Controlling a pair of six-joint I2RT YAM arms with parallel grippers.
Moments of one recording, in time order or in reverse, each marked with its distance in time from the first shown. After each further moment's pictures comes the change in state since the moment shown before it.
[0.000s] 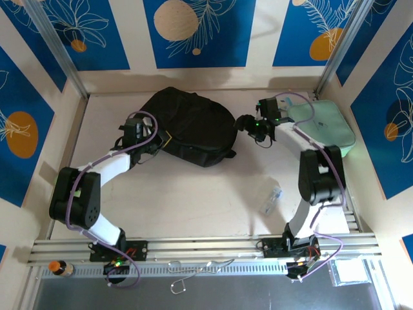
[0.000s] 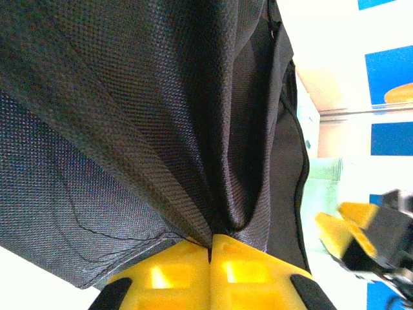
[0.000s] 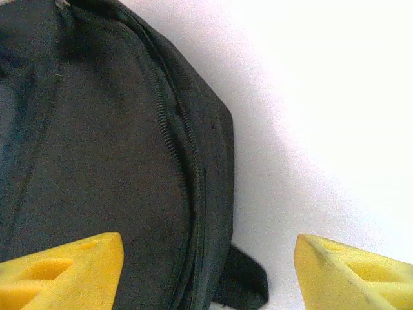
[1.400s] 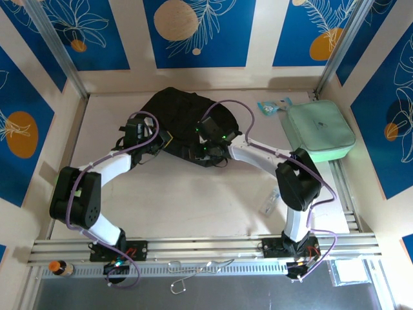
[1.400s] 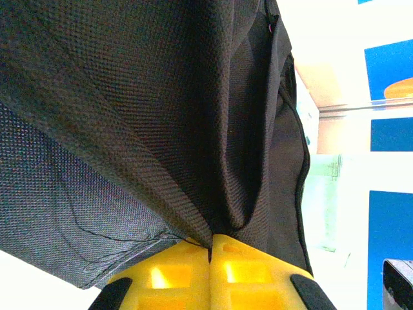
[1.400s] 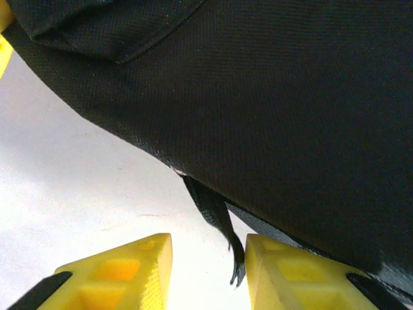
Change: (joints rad) left arm -0.011 0.003 -0.002 0.006 -0.001 0.000; right arm 0.551 0.115 0.146 -0.132 0.206 -0.069
